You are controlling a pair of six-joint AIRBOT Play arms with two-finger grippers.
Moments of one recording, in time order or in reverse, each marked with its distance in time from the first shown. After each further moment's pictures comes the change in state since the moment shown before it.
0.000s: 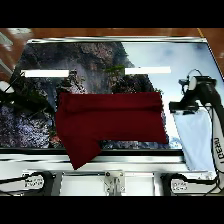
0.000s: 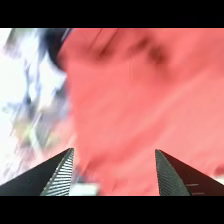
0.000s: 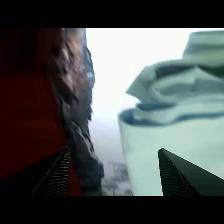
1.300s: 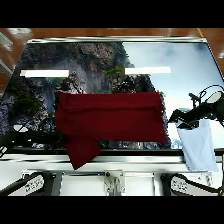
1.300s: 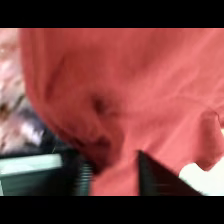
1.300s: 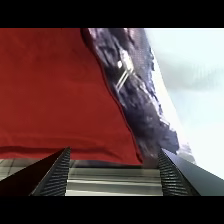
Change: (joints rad) left arm 0.011 0.230 -0.723 -0.370 0.297 0.238; right arm -0.225 0.135 -0.246 0.401 -0.014 -0.105
